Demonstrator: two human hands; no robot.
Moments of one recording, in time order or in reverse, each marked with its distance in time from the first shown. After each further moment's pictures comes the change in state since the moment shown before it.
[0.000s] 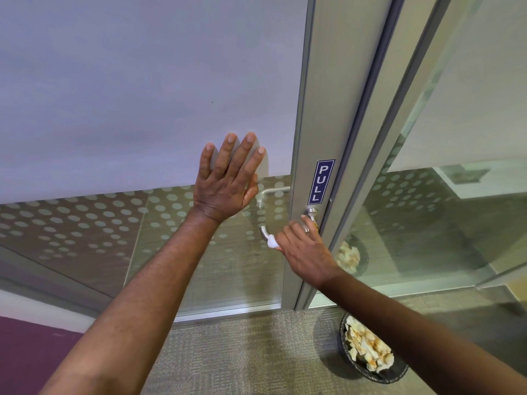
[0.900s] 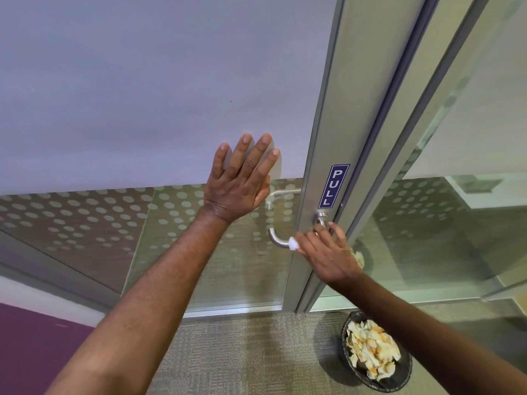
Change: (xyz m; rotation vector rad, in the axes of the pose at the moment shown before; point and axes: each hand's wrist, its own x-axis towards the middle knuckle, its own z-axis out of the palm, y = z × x) left_hand 0.000 0.000 0.001 -0.008 0.005 0.003; right_hand -0.025 0.028 0.005 -0.019 0.018 0.010
